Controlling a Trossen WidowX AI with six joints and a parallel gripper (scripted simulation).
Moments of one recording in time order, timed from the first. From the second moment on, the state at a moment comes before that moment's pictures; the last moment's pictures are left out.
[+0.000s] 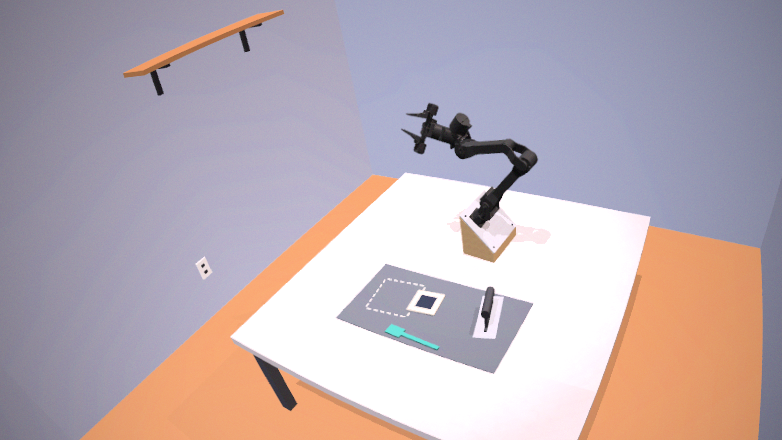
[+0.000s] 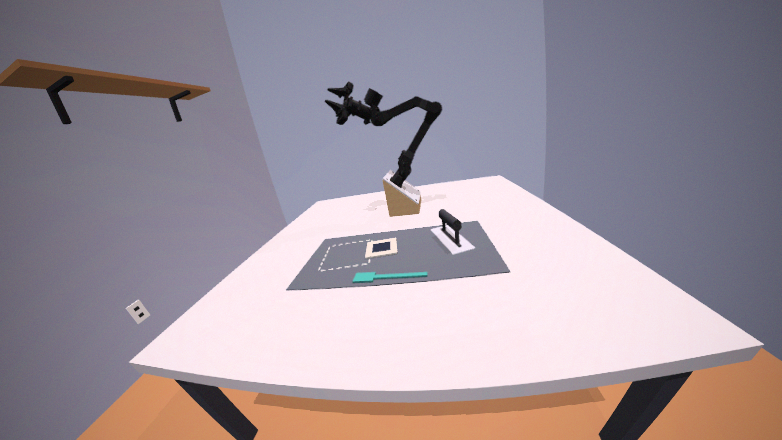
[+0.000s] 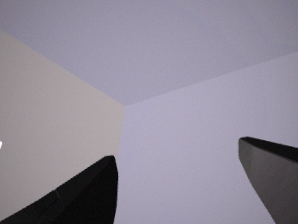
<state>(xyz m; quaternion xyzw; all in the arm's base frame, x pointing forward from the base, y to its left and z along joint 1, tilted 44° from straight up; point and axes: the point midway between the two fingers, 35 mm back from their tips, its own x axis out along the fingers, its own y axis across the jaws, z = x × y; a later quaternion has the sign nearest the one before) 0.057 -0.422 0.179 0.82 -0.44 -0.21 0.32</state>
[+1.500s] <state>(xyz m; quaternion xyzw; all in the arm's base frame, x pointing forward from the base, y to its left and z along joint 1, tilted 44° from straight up) 0.324 -0.299 0.142 0.79 0.03 -0.23 0.57</state>
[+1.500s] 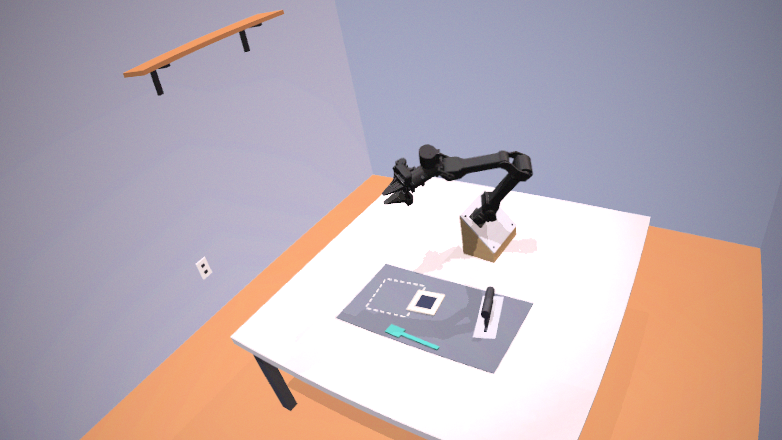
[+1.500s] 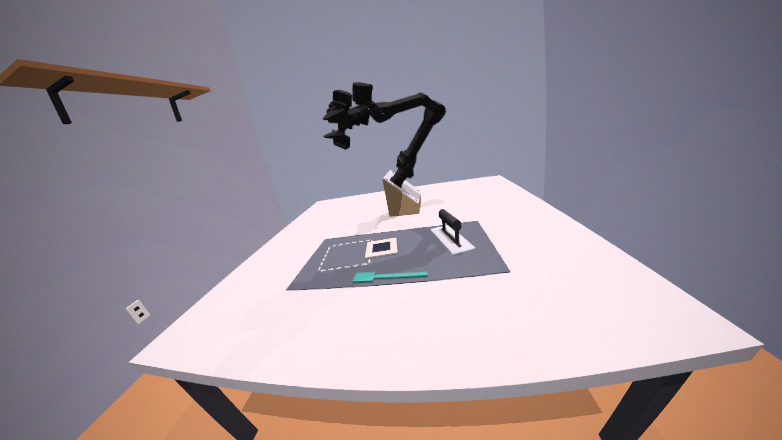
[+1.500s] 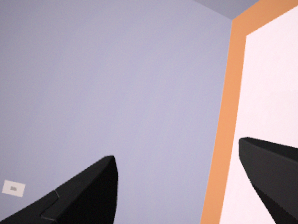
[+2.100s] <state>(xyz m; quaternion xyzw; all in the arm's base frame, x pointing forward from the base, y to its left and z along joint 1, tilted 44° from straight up) 0.390 -0.195 0.136 0.68 0.23 -0.15 0.68</state>
